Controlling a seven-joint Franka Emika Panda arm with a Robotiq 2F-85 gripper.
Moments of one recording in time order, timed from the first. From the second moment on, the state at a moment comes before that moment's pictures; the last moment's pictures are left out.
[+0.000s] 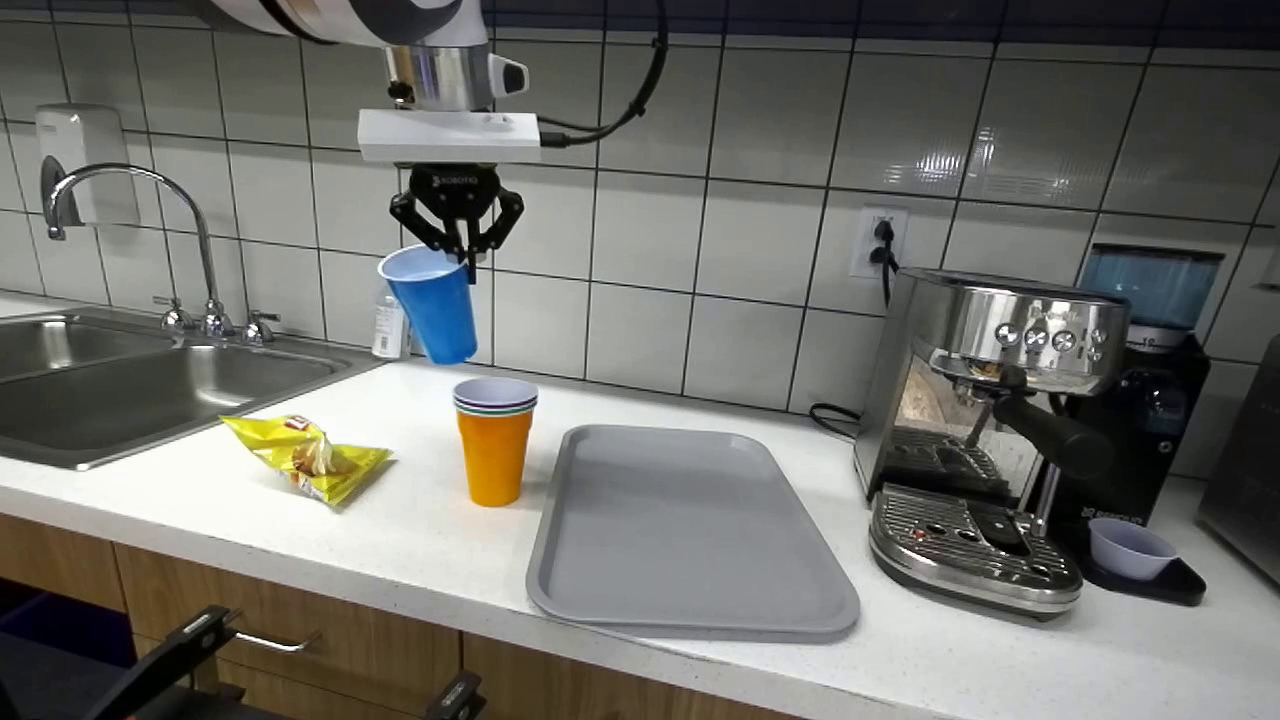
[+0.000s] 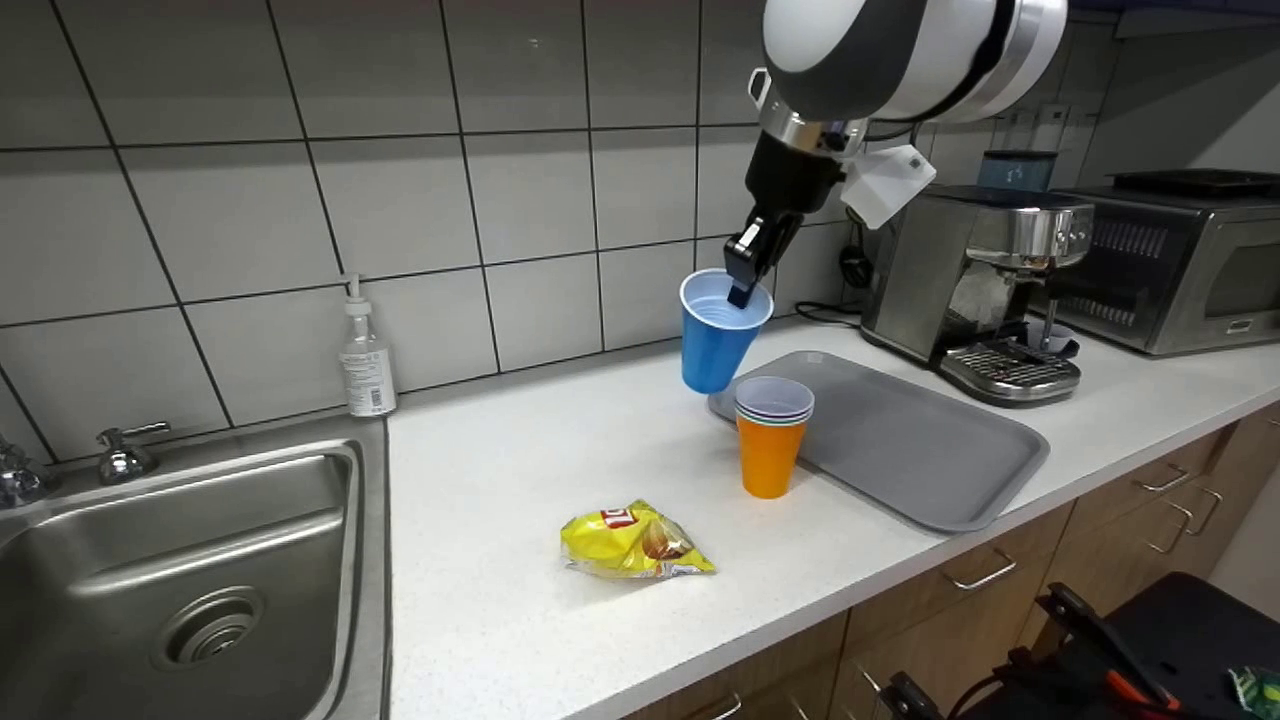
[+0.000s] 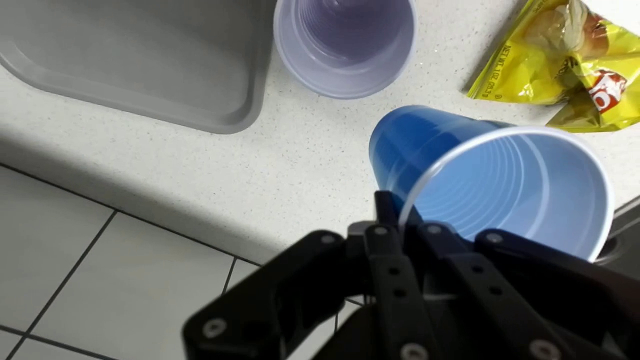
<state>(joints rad) 0.08 -0.26 0.00 -2.62 0.09 2.75 -0.57</state>
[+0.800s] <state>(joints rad) 0.08 -0.34 -0.06 -2.62 0.05 2.62 -0.57</state>
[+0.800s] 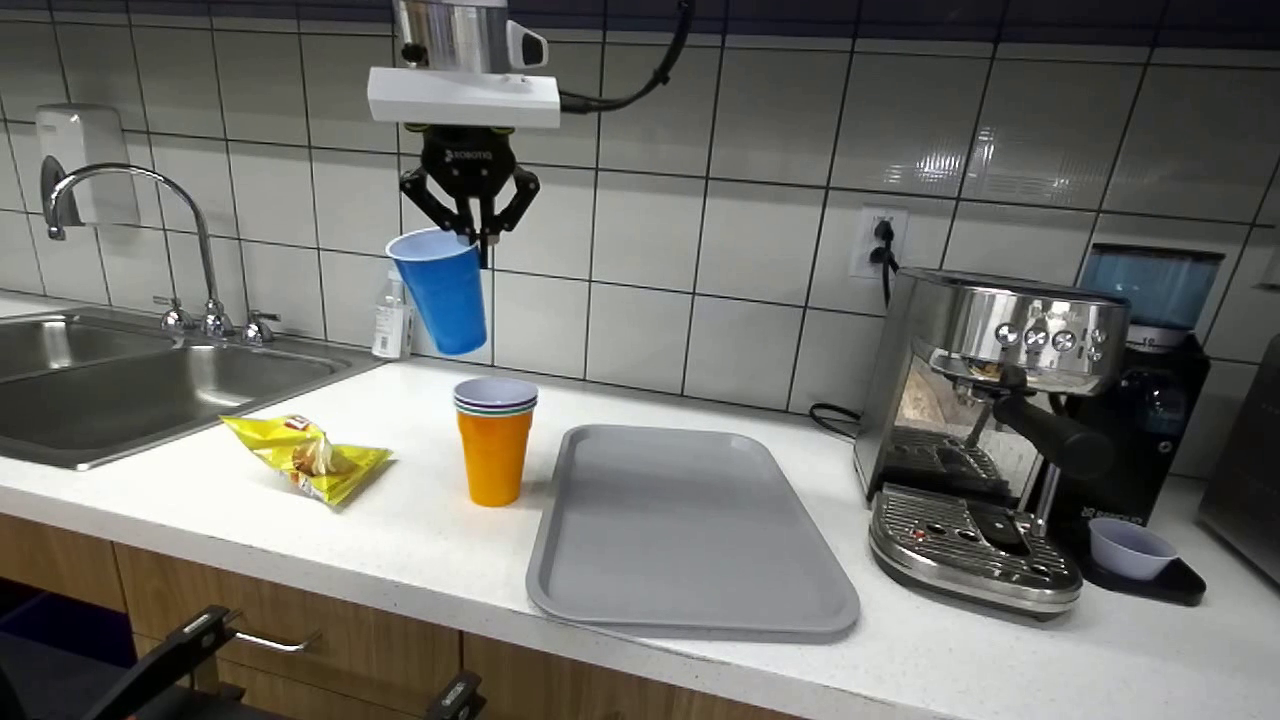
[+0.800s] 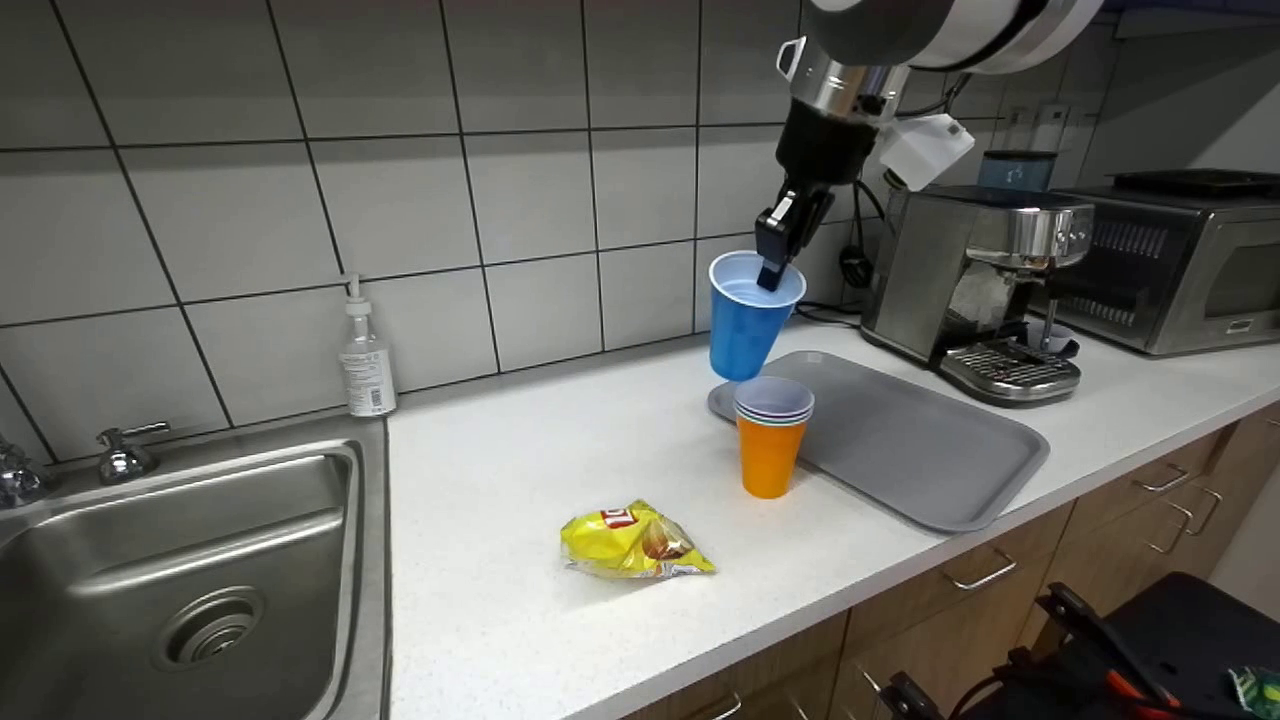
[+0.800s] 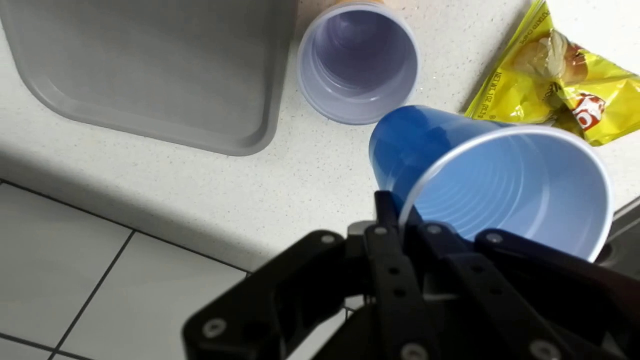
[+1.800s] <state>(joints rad) 0.07 -0.30 -0.11 -2.56 0.04 2.51 -0.56</state>
